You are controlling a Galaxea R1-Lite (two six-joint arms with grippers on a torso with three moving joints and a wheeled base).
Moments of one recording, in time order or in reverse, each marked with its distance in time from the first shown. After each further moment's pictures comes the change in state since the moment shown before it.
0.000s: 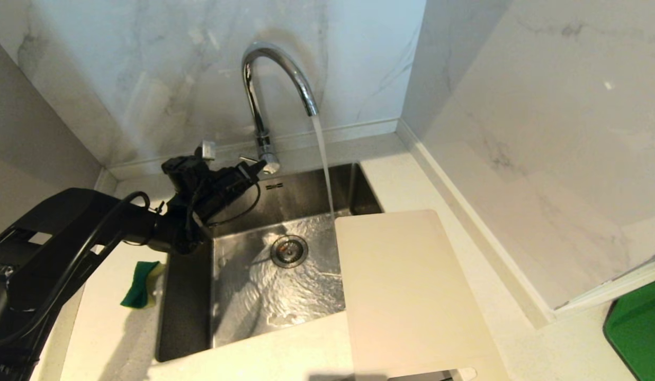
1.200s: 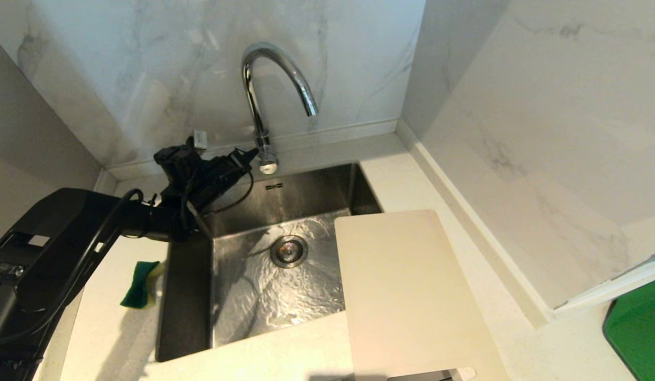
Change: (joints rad) left arm 0.063 0.043 -0.152 0.062 0.008 0.000; right arm 0.000 0.000 0.000 0.000 0.000 0.000
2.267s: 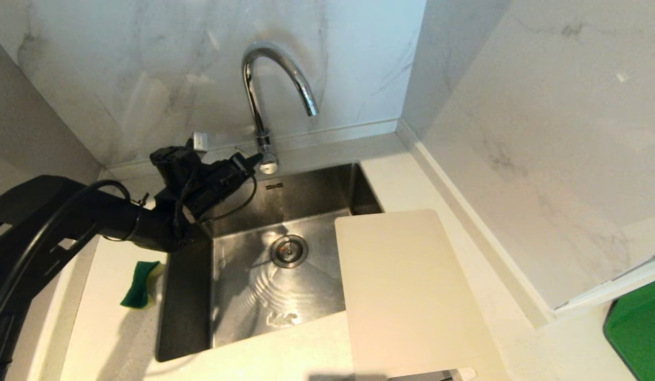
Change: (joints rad) left arm -0.085 -0.179 0.297 -0.066 0.033 -0.024; right arm 0.000 0.000 0.000 -0.002 0.000 0.001
